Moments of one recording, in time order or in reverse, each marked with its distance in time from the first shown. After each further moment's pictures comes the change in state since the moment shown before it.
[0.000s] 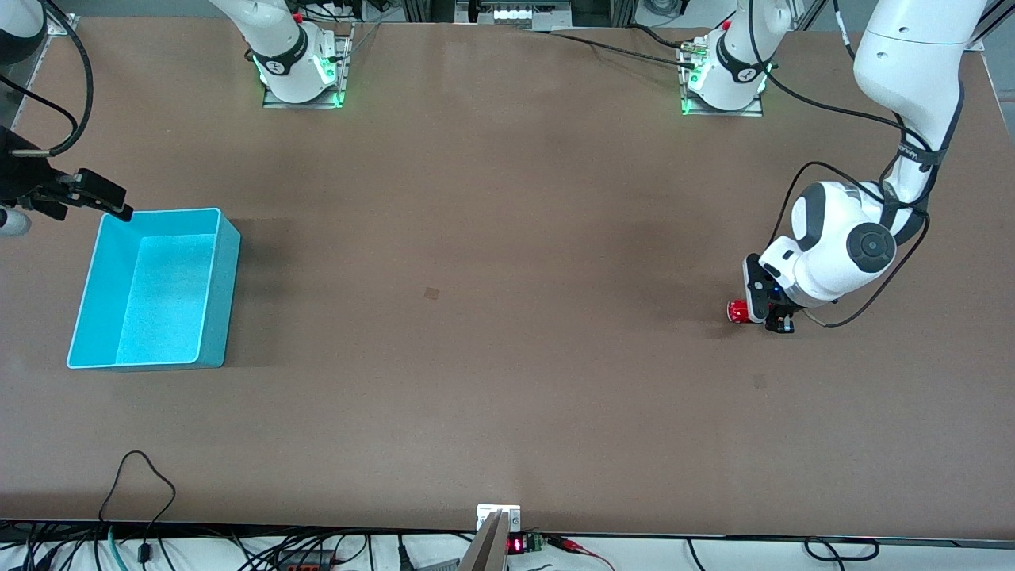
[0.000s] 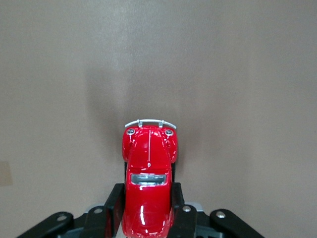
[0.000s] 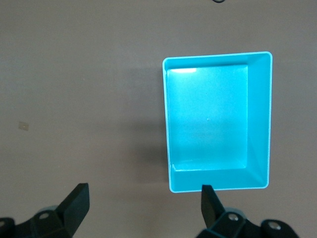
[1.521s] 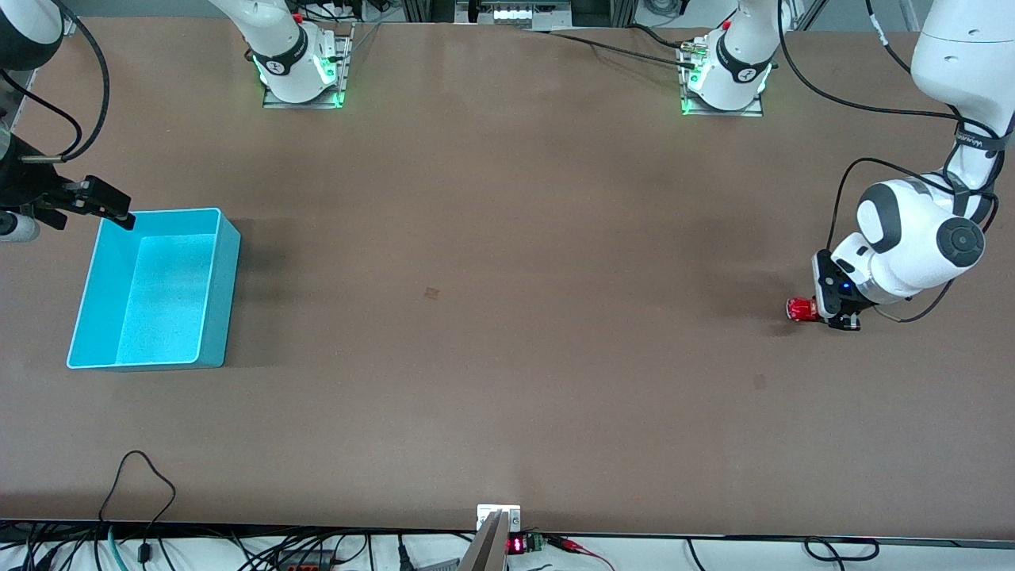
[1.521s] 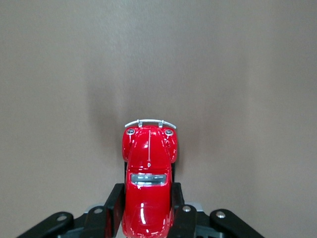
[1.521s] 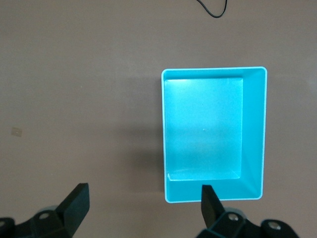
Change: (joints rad) left arm 0.224 0.013 0.002 0.019 0.000 0.009 0.270; right arm 0.017 0.008 0.008 0.001 -0.034 0.040 0.000
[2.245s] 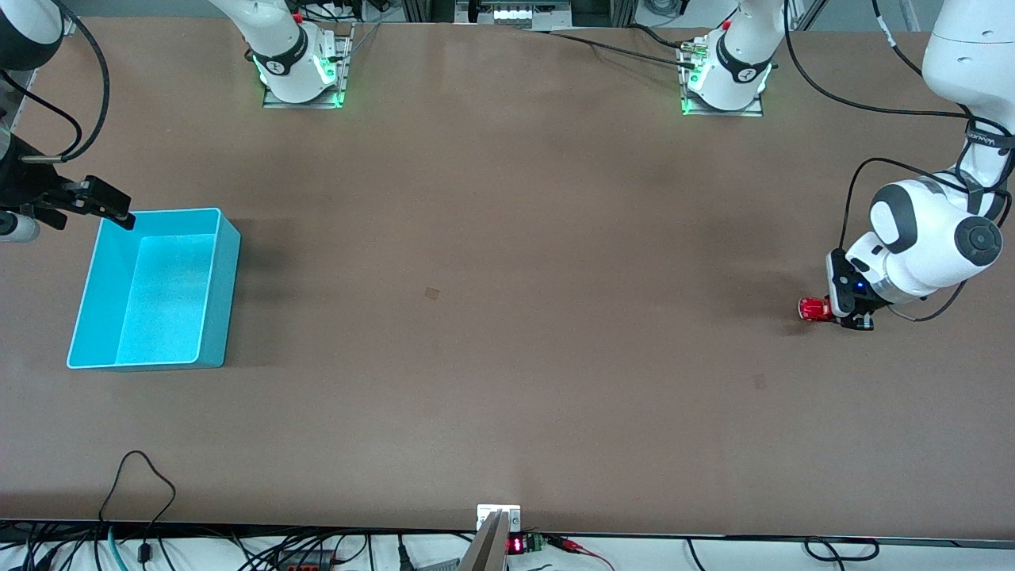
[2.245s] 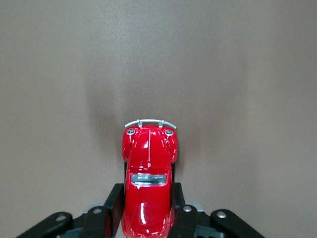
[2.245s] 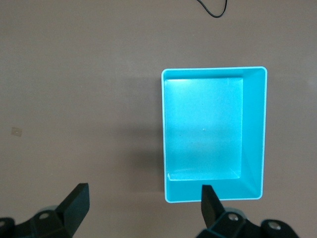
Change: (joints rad) left arm 0.030 0.009 0.000 0.014 0.000 -0.002 0.039; right arm 0.000 0.000 0.000 0.000 0.000 -0.001 0.000
